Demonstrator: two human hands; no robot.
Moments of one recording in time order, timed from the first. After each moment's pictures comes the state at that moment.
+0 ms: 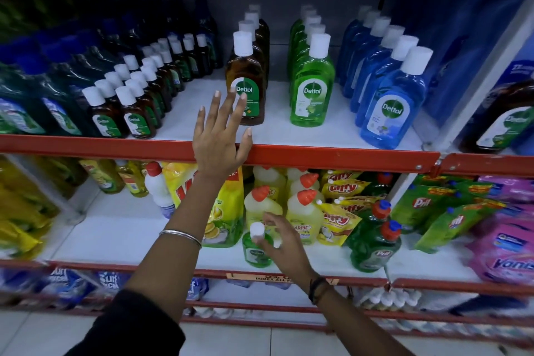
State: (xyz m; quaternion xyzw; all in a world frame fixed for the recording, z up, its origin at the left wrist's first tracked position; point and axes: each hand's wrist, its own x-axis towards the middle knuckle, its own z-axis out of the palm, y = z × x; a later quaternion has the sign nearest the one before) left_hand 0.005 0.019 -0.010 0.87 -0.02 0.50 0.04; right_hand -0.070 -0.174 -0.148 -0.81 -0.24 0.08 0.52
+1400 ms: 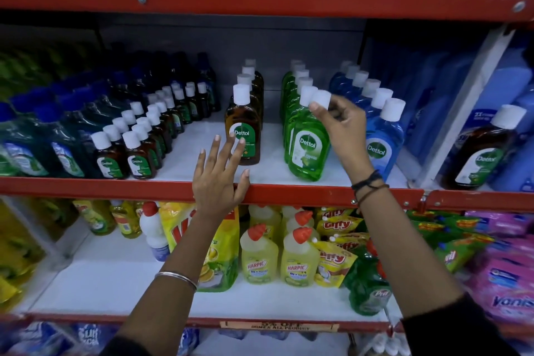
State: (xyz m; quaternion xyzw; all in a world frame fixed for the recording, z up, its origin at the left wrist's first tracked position) left_hand 0.007 0.021 -0.010 0.87 -0.02 0.50 0.03; right_hand 0.061 -0.208 0.116 -0.70 -0.21 -0.23 0.64
